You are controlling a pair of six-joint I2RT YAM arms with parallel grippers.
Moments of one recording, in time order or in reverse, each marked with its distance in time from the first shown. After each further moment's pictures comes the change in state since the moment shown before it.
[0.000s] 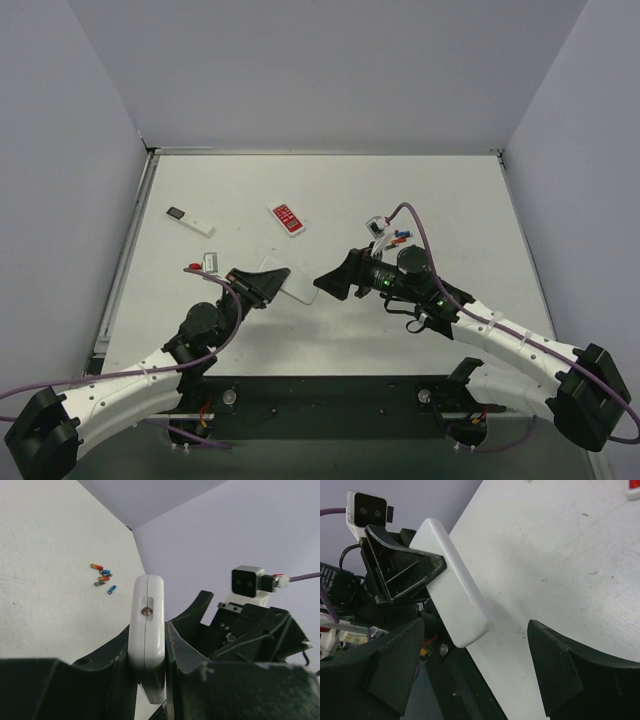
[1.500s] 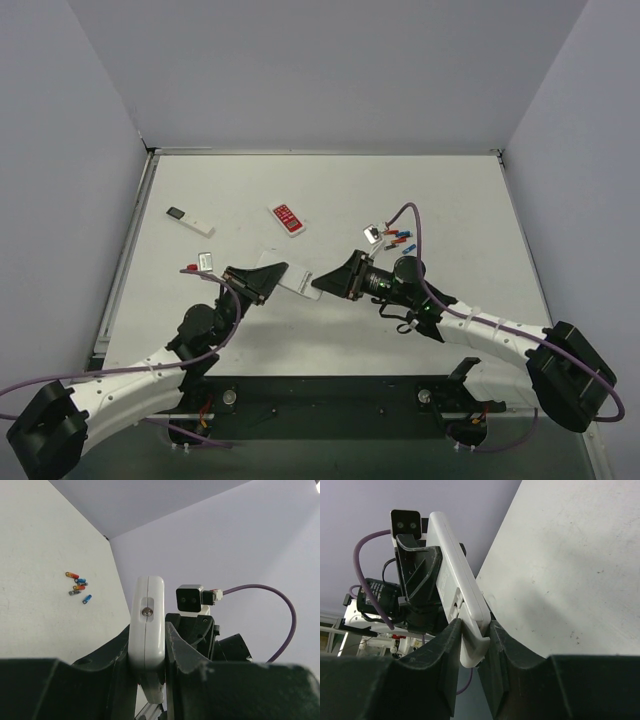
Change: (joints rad) left arm 0.023 0.055 -0.026 0.194 0.007 -0.114; right arm -0.006 0.151 -0.134 0.427 -0.087 0.373
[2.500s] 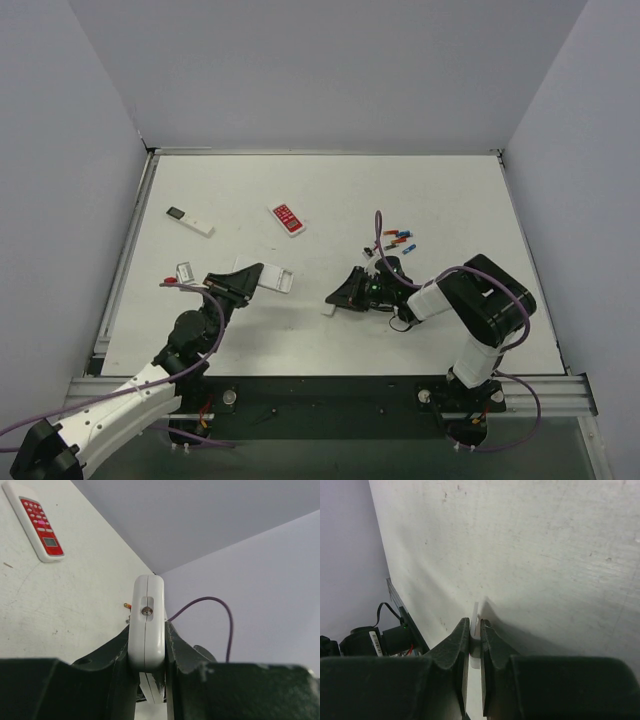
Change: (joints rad) left arm 0.097 -0.200 -0.069 -0.239 -0.123 0.108; right arm -0.158 0.531 -0.018 0.049 -0.064 -0.011
